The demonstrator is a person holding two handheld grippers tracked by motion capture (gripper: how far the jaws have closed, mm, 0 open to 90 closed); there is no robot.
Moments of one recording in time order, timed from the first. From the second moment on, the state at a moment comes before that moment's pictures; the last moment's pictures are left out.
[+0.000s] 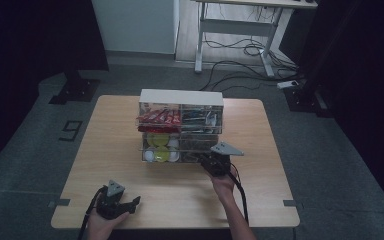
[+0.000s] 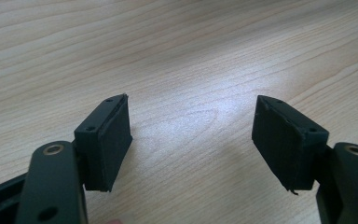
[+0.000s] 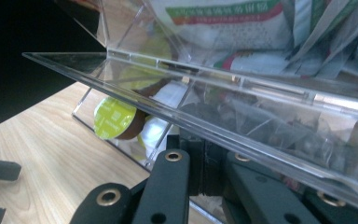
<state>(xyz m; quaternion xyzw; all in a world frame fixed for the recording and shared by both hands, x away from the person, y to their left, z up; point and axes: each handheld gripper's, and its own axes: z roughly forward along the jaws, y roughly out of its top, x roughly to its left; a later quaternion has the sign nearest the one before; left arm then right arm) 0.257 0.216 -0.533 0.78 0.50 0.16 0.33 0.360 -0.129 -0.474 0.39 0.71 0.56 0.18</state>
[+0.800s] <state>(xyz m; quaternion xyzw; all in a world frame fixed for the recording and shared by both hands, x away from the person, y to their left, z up) 0.257 0.210 -0.534 0.79 0.50 0.16 0.33 0.375 -0.132 -0.457 0.40 0.68 0.59 0.18</state>
